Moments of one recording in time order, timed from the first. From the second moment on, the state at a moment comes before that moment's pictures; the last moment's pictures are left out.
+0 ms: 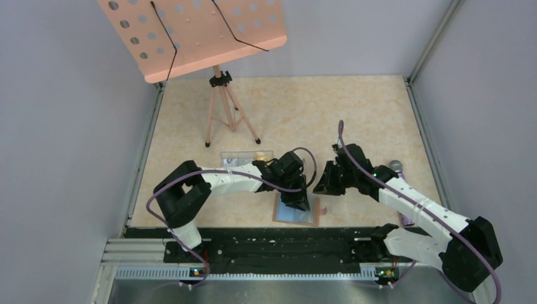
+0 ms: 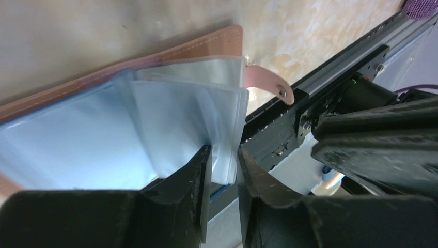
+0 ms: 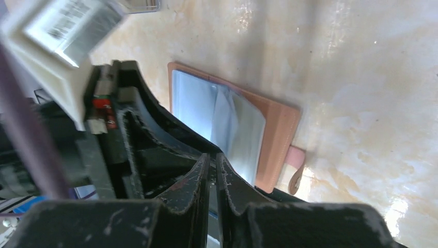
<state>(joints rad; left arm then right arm) -0.98 1.71 1.02 -0.29 0.36 -0.96 0.60 1.05 0.66 -0.49 -0.26 0.79</state>
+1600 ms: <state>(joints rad) -0.34 1.31 0.97 -0.48 0.29 -0.68 0.65 1.62 1.05 -0.36 -0.40 0.73</state>
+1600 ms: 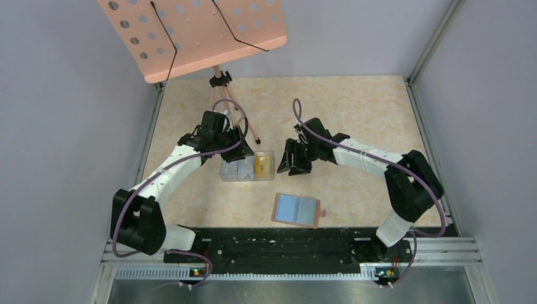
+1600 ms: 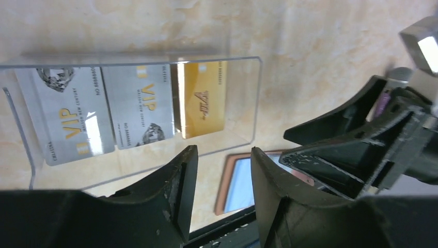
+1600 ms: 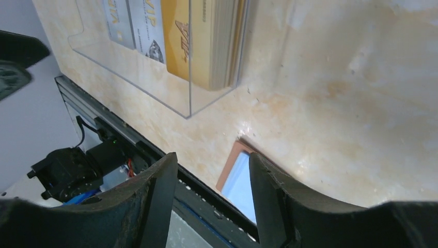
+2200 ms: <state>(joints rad) -0.34 1.69 1.06 -0.57 0.33 -0.54 0.67 1.87 1.21 -0.29 -0.45 0.76</state>
